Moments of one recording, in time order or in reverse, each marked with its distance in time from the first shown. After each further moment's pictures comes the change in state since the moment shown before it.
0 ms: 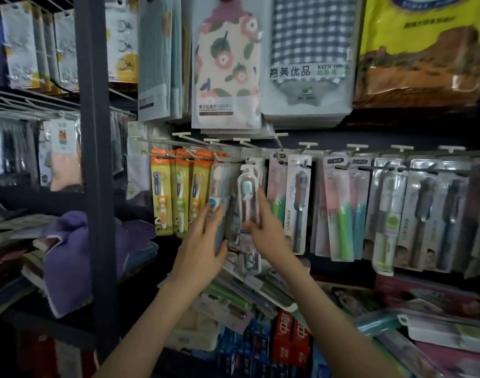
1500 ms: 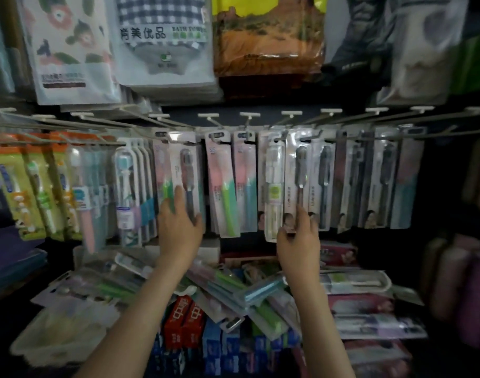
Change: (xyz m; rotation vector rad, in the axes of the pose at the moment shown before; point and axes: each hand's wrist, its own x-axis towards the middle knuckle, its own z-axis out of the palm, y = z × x) left_hand 0.048 0.129 0.141 -0.141 0.063 -0.291; right_hand -0.112 0.099 -0.181 -0.270 0.633 0.243
